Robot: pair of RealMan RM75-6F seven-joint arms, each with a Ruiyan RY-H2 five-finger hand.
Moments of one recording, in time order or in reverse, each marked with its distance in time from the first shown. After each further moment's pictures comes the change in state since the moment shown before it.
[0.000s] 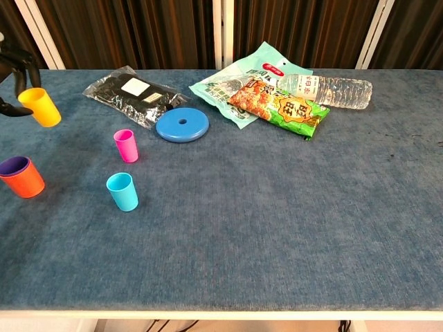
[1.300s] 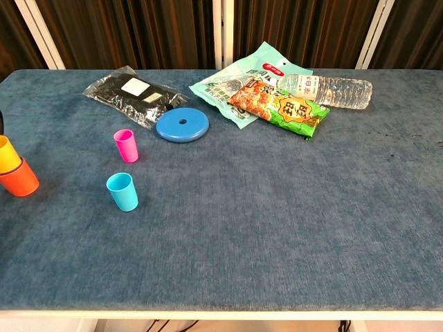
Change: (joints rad) left arm 0.129 0.072 0.114 -0.168 0.036 0.055 0.062; right arm 0.021 -0.001 -0.014 -0.053 -0.013 -0.025 -0.083
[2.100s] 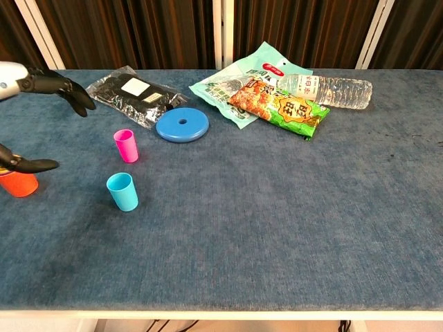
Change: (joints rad) left arm -0.028 -0.025 0.039 -0.205 0.253 -0.006 0.020; right arm -0.002 0.000 0.007 -0.009 0.004 0.015 -0.001
